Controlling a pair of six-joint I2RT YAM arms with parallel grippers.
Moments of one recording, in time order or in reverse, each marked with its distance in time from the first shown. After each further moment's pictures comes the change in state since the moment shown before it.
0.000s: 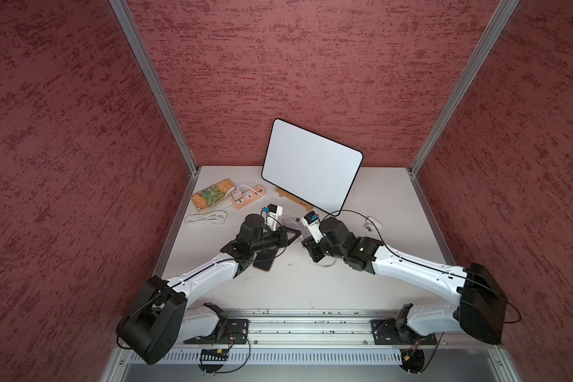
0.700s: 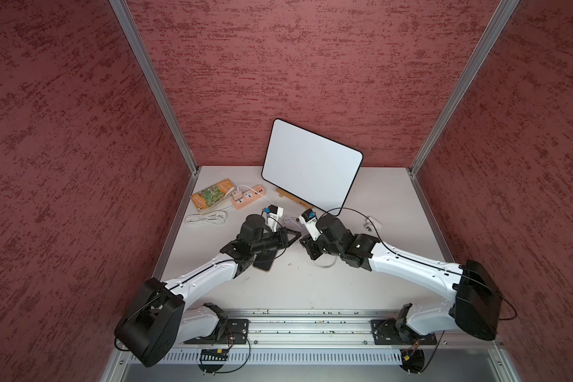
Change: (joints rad) left arm -0.011 -0.020 0.006 -0.043 -0.007 0.007; right arm 0.000 0.043 0.053 -0.029 0.004 -0.001
